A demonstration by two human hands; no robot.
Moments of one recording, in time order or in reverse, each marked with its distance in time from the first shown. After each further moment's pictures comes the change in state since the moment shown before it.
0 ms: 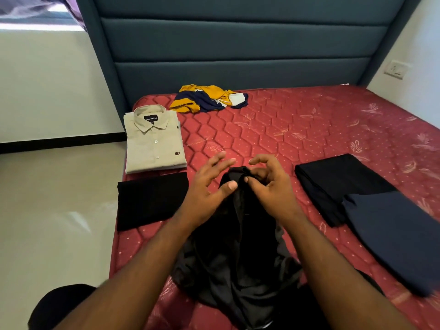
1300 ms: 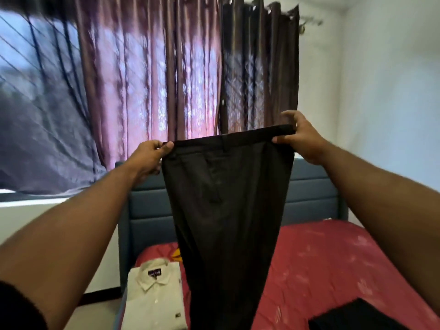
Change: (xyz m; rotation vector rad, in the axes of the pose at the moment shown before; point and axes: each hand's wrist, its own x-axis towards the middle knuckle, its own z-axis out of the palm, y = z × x) left_hand 0.261 0.241 -0.236 0.032 0.239 0.075; right_hand 0.240 -0.309 -0.166 -0.200 0.133 -0.390
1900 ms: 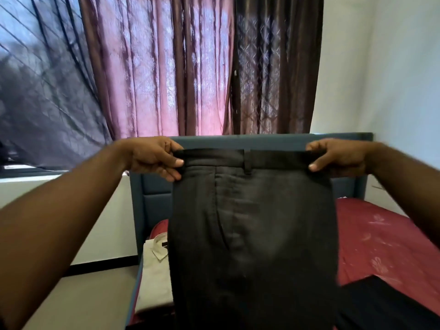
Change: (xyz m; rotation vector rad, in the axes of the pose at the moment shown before) left_hand -0.035 -0.011 -0.017 0.040 -0.697 -0.373; right_hand -0.056 0.057 -0.009 0.172 -0.647 0.567
